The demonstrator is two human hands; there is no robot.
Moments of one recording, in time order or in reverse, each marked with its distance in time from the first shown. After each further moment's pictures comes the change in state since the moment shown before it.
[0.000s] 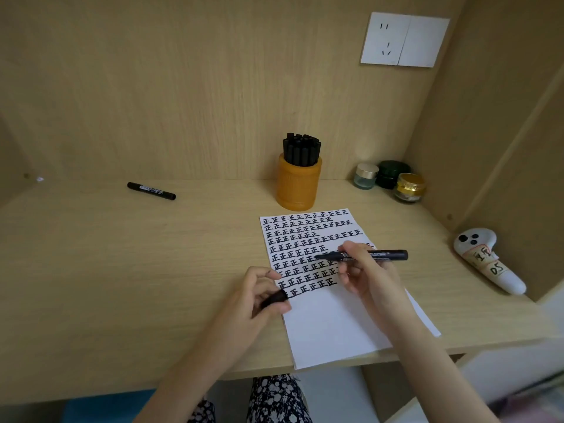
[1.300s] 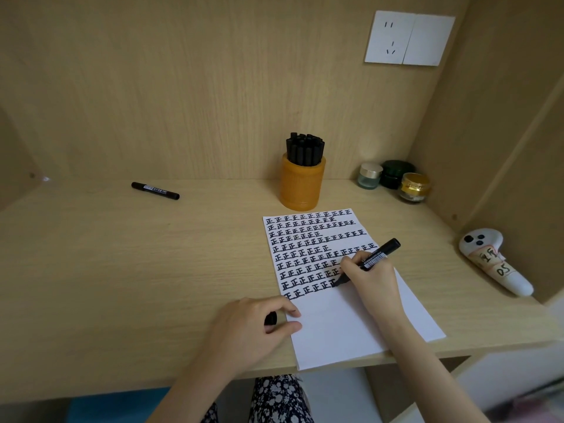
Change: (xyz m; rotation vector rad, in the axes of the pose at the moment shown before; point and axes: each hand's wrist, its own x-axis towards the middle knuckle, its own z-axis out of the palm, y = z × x) left_hand -0.002 -0.003 0.003 0.489 -0.053 0.095; right_hand 0.022 0.027 -0.011 -0.622 0.237 -0.190
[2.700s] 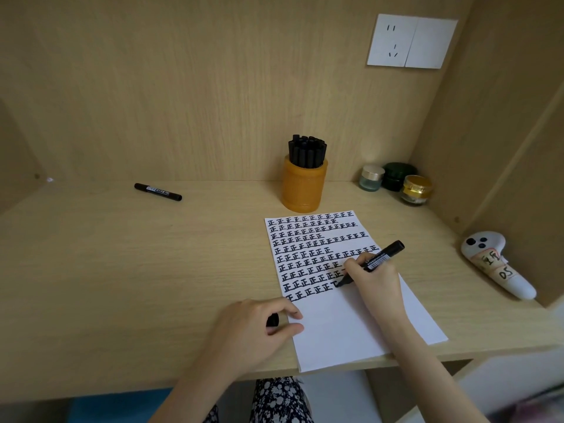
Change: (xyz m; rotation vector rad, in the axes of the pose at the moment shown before) left_hand 0.000 -0.004 0.002 -0.039 0.015 0.026; right_hand 0.001 -0.002 0.000 -0.014 0.037 0.023
